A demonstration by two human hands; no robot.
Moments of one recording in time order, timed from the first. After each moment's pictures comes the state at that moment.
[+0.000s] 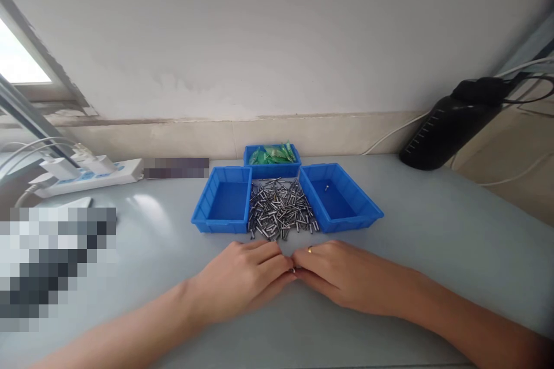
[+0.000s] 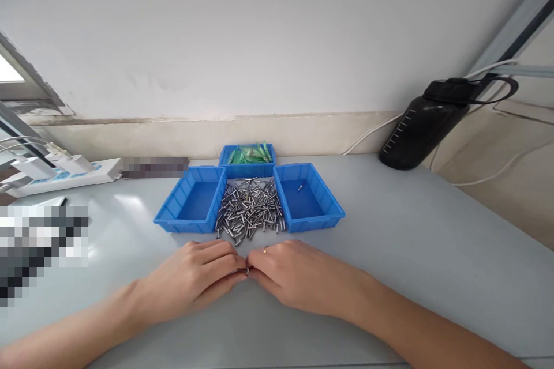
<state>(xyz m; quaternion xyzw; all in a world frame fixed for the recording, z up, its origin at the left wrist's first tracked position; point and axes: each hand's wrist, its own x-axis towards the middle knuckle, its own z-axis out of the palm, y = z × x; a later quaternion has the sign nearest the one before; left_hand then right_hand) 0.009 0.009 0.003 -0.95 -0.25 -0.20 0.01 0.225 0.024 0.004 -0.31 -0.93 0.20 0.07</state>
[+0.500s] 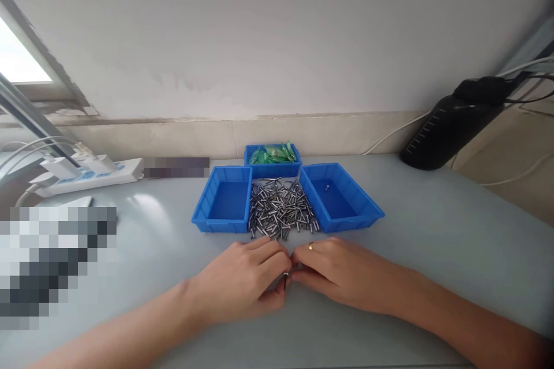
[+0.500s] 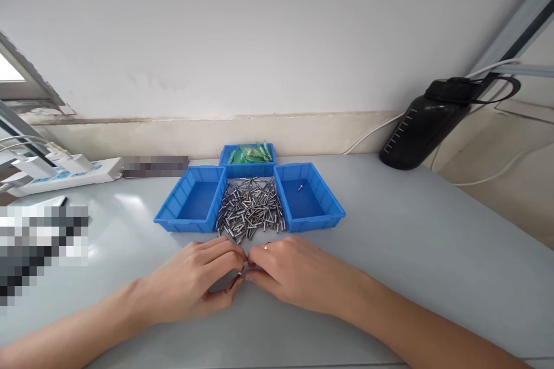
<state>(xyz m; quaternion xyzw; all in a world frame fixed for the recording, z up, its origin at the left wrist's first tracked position) 0.008 0.009 -0.003 -0.94 -0.27 -0.19 -0.04 0.225 0.025 0.001 -0.32 -0.92 0.20 0.08</state>
